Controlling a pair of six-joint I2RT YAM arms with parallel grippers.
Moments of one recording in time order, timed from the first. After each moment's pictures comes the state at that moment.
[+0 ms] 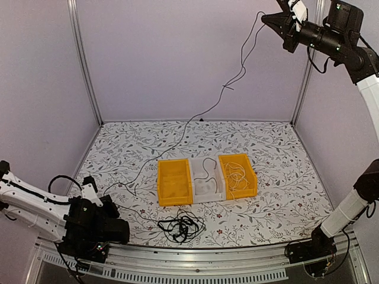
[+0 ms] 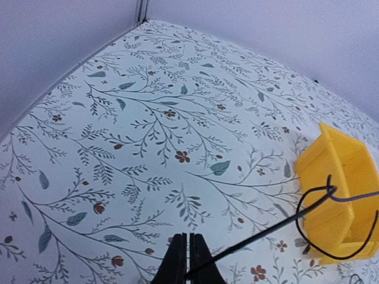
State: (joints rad) left arm -1.46 1.05 0.44 -0.91 -1.17 -1.89; right arm 0.48 1.56 2.28 -0.60 -0.33 -0.70
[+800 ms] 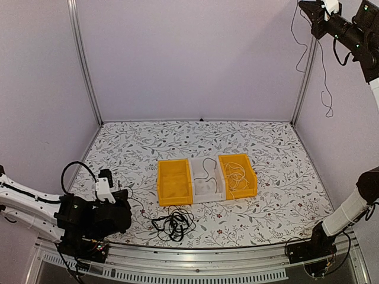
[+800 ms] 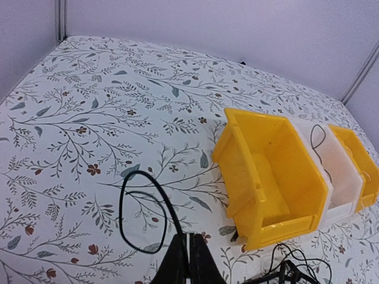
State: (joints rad) left arm -1.46 0.95 0.43 -0.50 -1.15 -1.28; right arm 0.21 1.52 2.30 -0.45 -0.28 -0.63
